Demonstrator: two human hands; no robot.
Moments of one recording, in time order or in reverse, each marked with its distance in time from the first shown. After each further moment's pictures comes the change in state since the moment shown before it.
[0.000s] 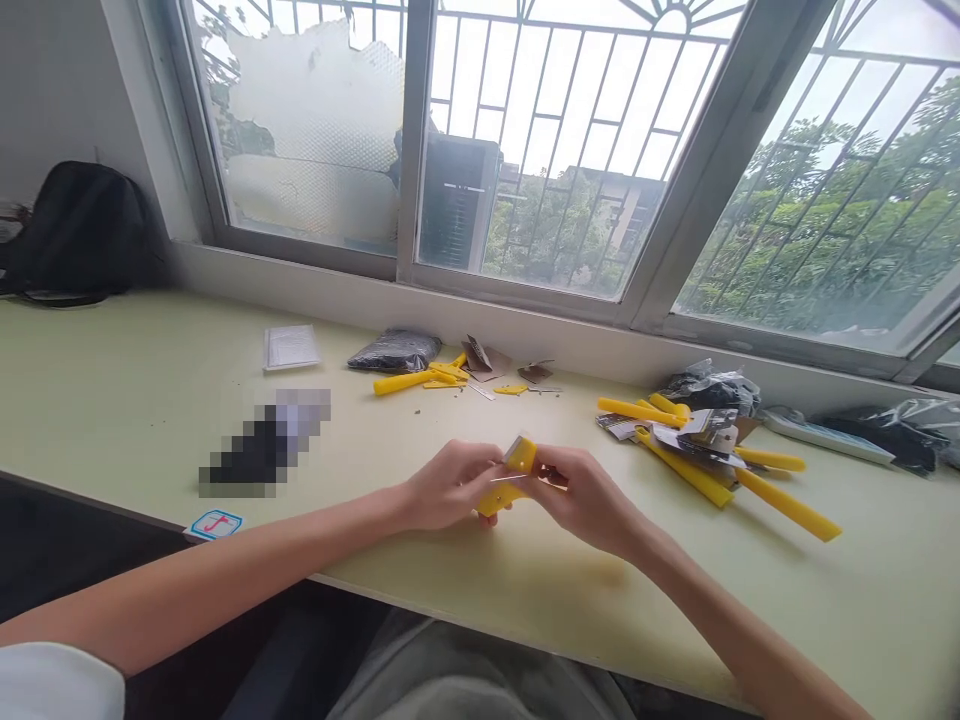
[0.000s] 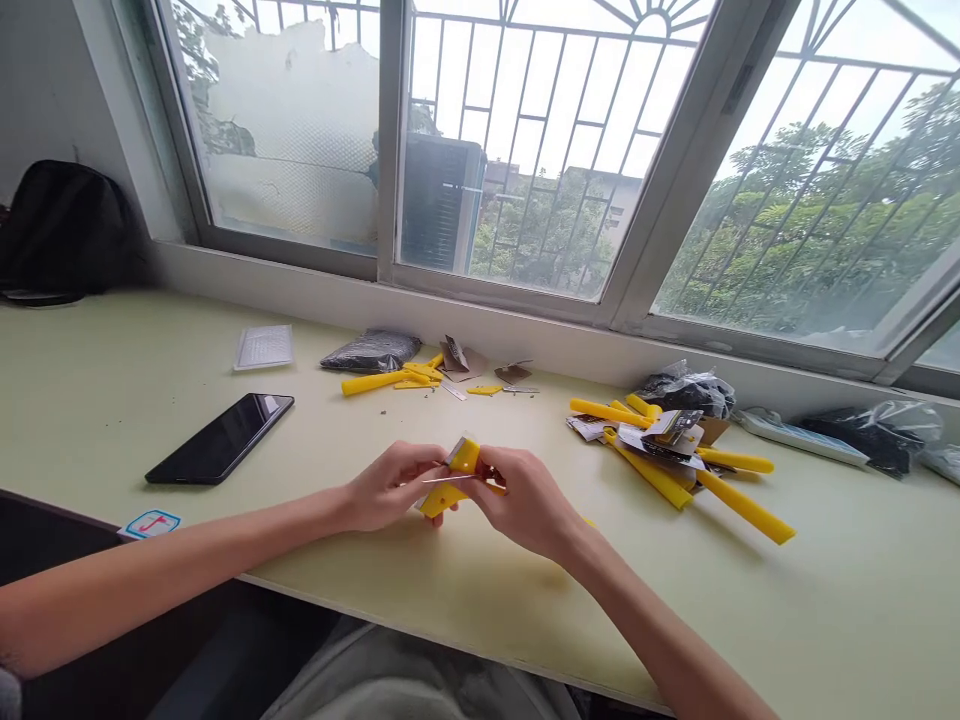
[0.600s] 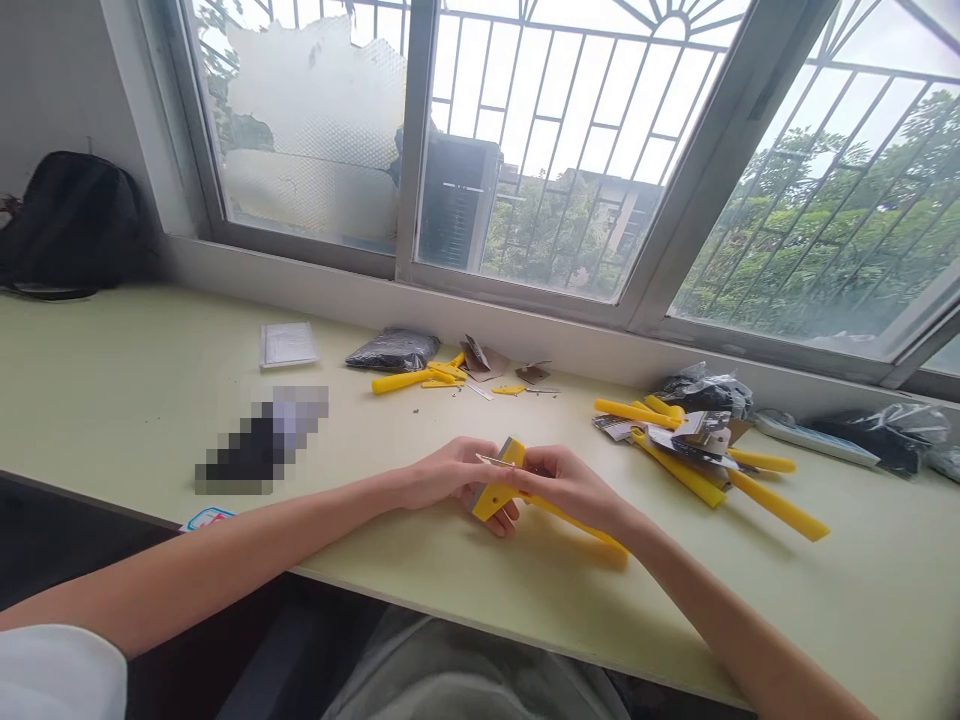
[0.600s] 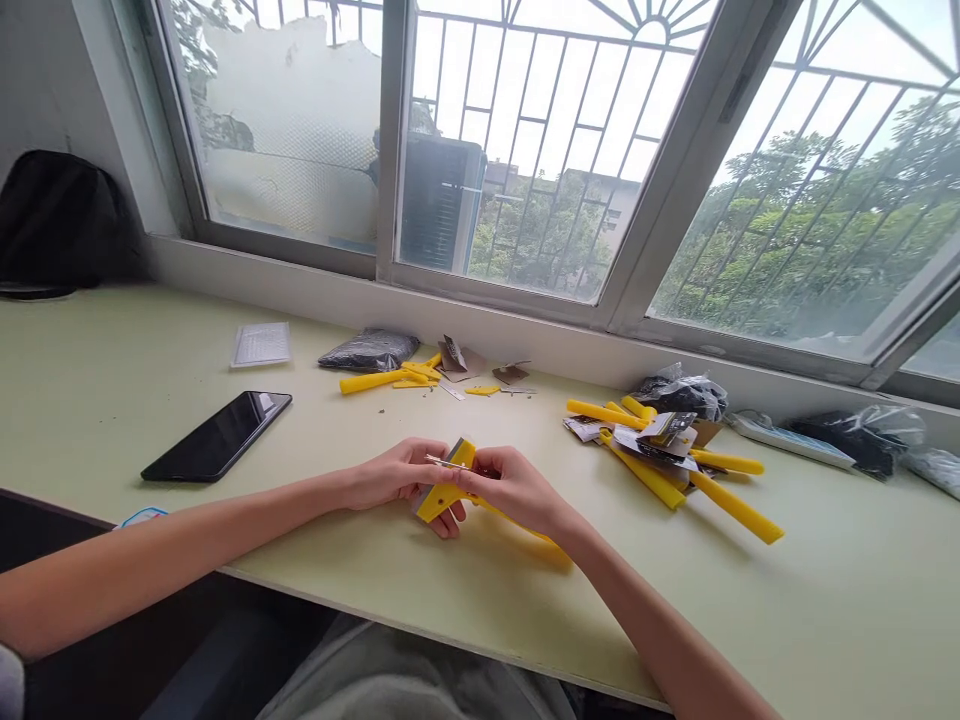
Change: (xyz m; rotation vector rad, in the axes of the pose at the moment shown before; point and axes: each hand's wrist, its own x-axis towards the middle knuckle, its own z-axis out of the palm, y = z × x) left_hand 0.014 -0.008 -0.012 -0.475 -0.202 -0.287; right_hand 0.012 0.012 0.000 0.415 -0.215 0.203
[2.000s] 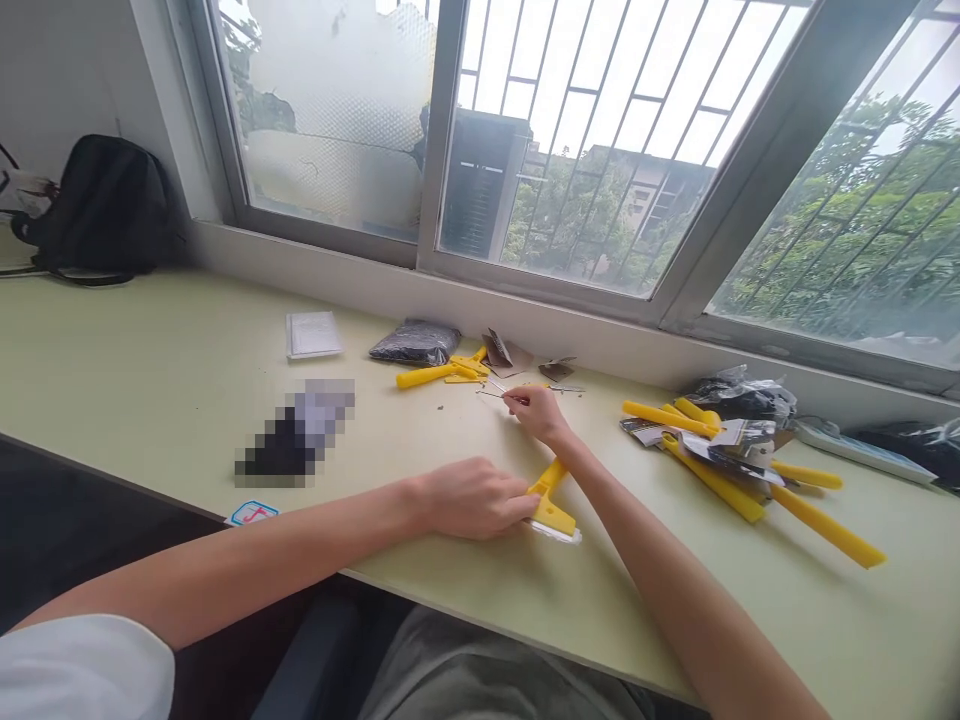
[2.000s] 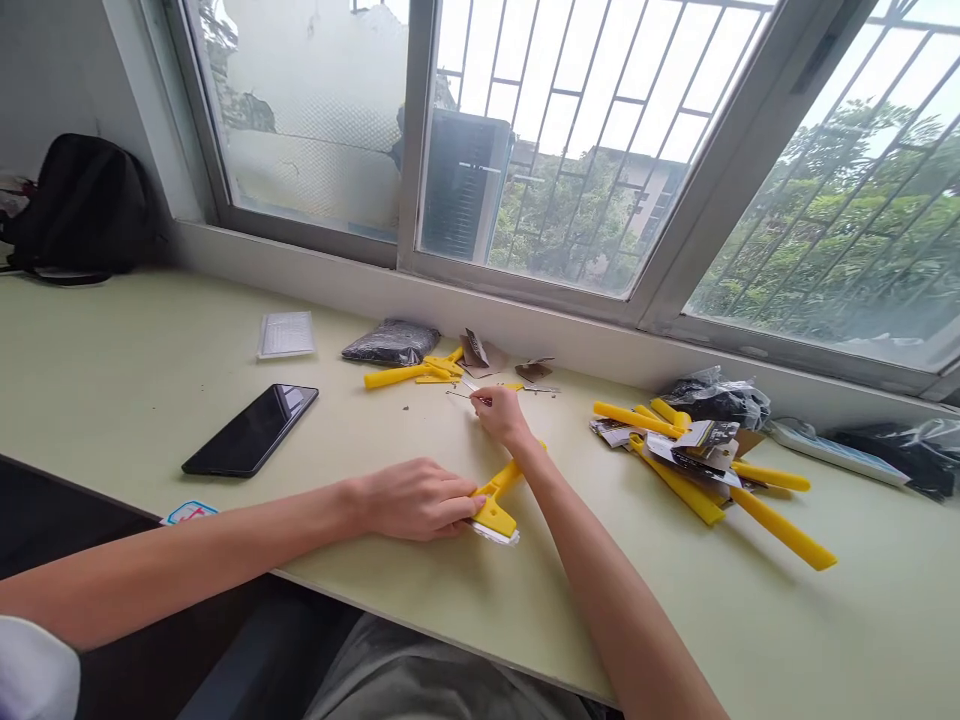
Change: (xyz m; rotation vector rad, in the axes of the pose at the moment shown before) left_hand -0.013 -0.013 -0.005 1.885 0.019 0.715; right_hand 0.147 0.064 -0.016 -0.332 0.474 -0.054
